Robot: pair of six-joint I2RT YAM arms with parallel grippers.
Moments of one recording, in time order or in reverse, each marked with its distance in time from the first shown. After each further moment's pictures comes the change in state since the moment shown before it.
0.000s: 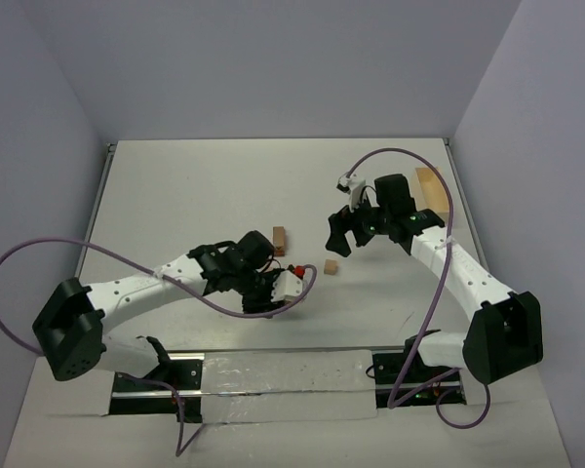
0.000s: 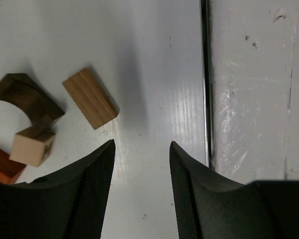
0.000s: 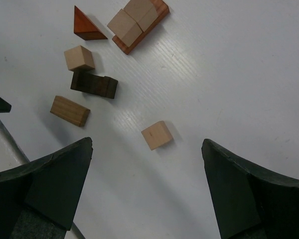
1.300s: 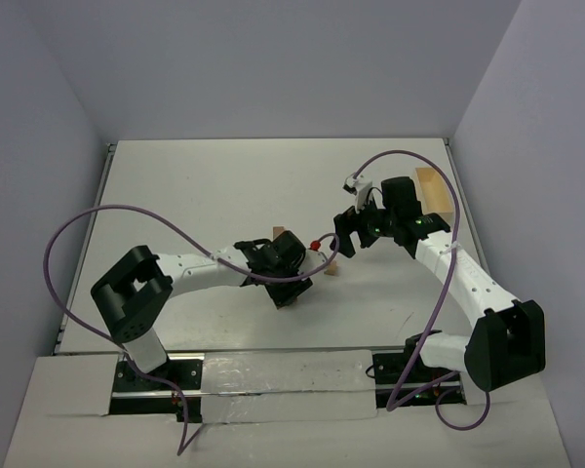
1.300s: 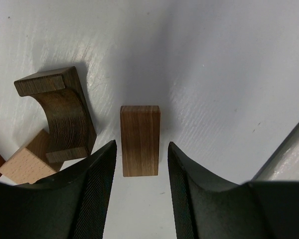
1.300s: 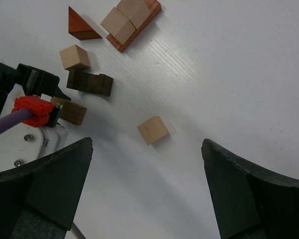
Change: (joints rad) left arm -0.049 0.347 0.127 0.185 -0.305 -0.534; right arm -0.033 -0.041 -0.032 0.005 -0.002 0.009
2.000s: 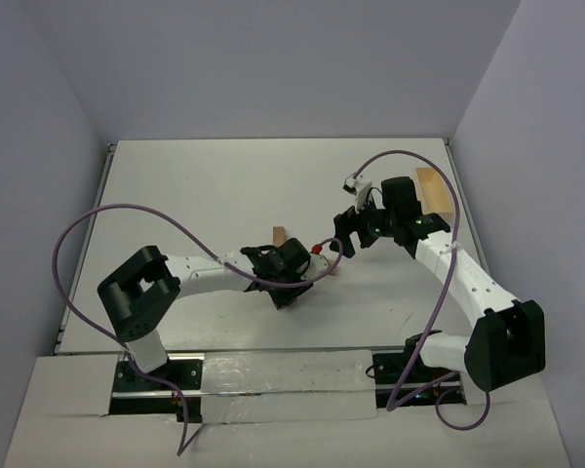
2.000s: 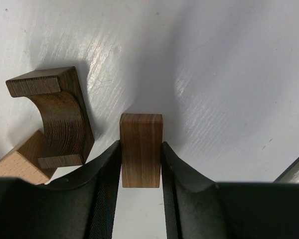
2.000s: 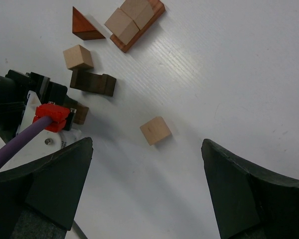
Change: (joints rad) left arm -0.042 0.033 -0.013 0.038 -0.095 -0.057; right arm 0.000 0.000 0.000 0.000 -0.013 0.000
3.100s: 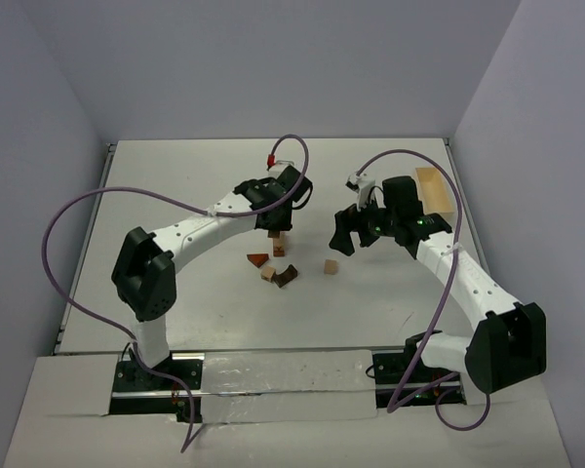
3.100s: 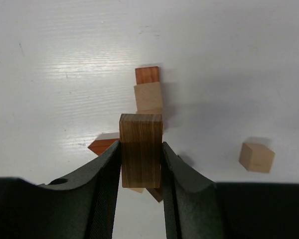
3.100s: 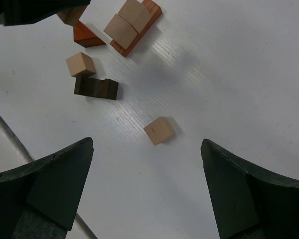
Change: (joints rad) left arm 0.190 0.123 0.604 -0.422 -0.493 -0.654; right arm 0.000 -0.013 0.004 -0.002 0.019 0.073
